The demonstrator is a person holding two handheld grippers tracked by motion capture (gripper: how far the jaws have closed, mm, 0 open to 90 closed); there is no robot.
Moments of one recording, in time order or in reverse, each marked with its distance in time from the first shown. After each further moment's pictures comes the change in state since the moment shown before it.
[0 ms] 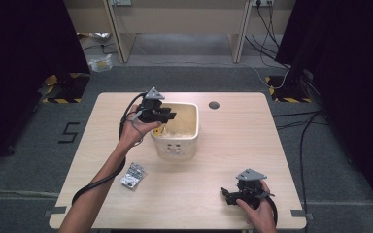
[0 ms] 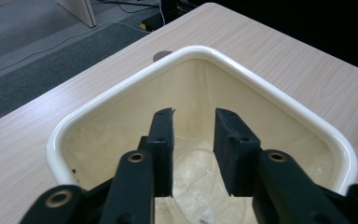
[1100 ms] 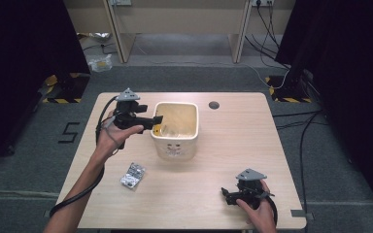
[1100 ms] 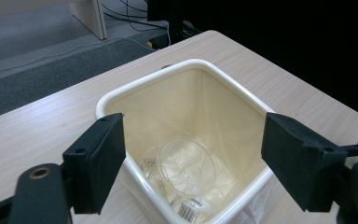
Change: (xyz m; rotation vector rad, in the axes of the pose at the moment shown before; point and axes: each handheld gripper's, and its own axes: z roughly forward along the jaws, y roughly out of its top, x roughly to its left) left arm 0.002 -0.018 -0.075 -0.102 0.009 -0.107; right arm 0.000 0.000 0.000 0.001 0.000 -0.002
